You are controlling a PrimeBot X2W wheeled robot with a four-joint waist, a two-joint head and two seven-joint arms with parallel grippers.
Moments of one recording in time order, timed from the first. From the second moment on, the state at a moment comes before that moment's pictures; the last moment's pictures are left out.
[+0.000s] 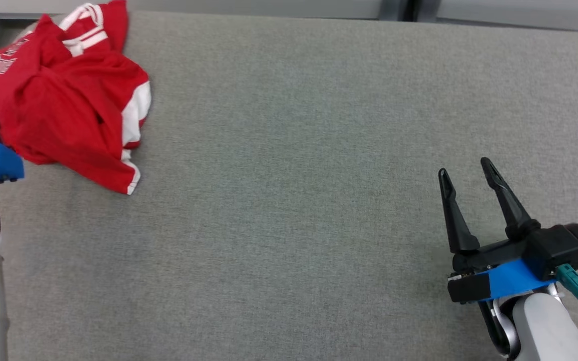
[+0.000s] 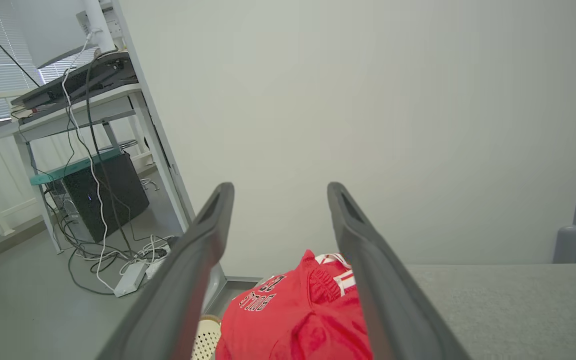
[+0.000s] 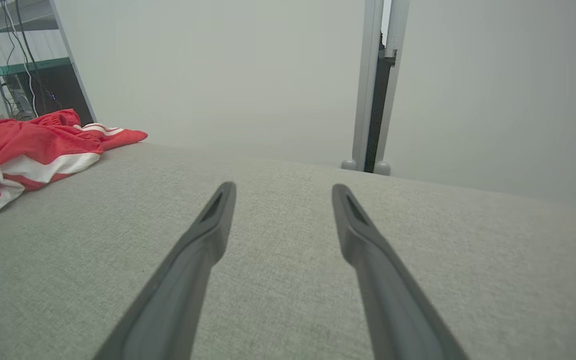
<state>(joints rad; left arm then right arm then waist) -0.73 0.28 0.13 0.52 -0.08 -0.03 -0.26 -0.24 -0.16 0.11 0.15 0.07 0.13 -0.26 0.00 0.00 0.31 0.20</state>
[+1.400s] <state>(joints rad) -1.03 0.35 0.05 1.00 -0.11 -0.07 -0.24 -0.29 -0.14 0.06 0.11 0.06 0.13 -0.26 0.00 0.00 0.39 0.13</state>
